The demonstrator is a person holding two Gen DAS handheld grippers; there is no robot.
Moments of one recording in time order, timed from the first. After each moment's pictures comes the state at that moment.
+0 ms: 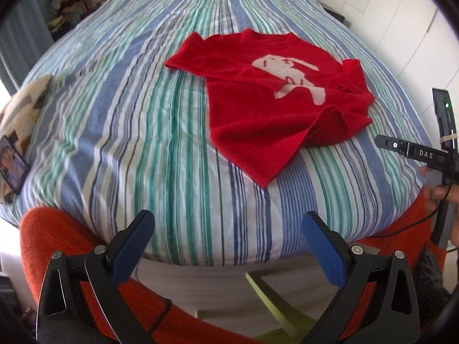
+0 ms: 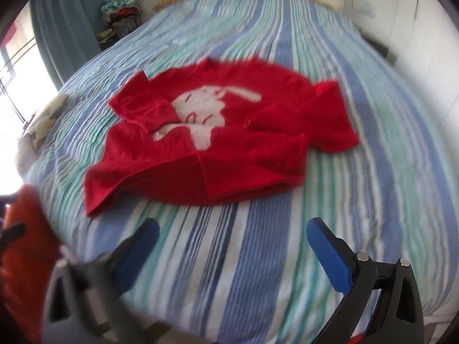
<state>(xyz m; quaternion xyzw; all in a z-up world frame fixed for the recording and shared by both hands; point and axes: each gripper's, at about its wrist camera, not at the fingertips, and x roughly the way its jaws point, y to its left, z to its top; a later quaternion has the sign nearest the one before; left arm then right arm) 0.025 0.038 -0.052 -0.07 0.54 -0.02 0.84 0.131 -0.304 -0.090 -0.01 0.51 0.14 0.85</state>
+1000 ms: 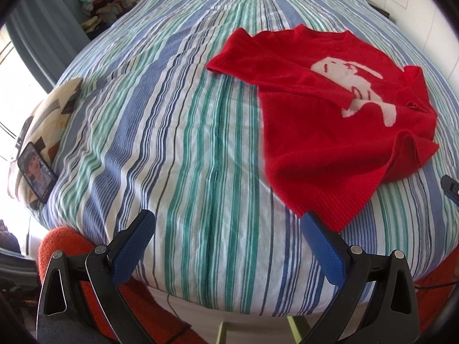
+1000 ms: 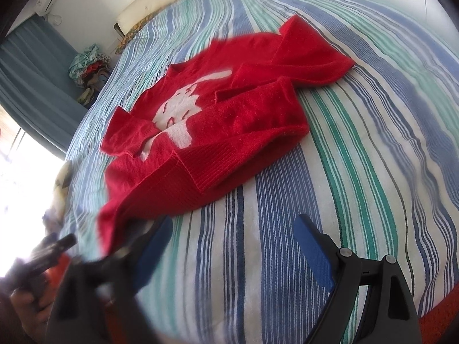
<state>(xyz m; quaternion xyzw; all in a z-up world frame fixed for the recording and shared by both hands) 0.084 0.044 -0.077 0.00 0.54 0.11 0.83 0.127 -0.338 -0.134 0.17 0.49 0.11 0.85</state>
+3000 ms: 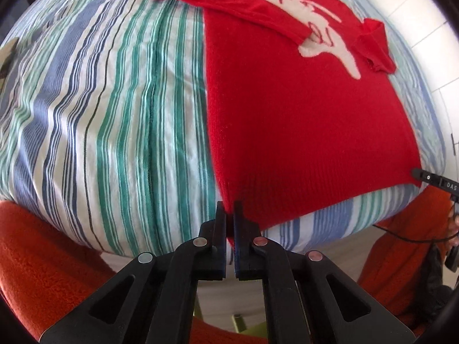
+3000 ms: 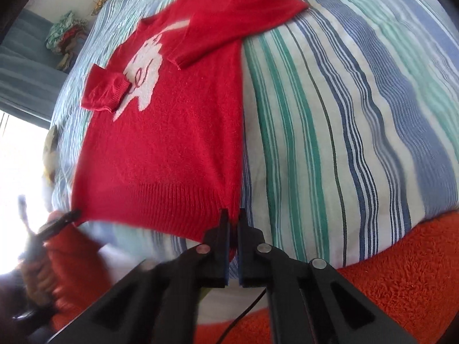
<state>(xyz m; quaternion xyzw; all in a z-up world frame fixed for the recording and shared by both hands) 0.081 0.028 -0.136 -0.05 0.65 -0.04 0.75 0.104 -0.380 -0.144 0.13 0.64 0.10 0.75</state>
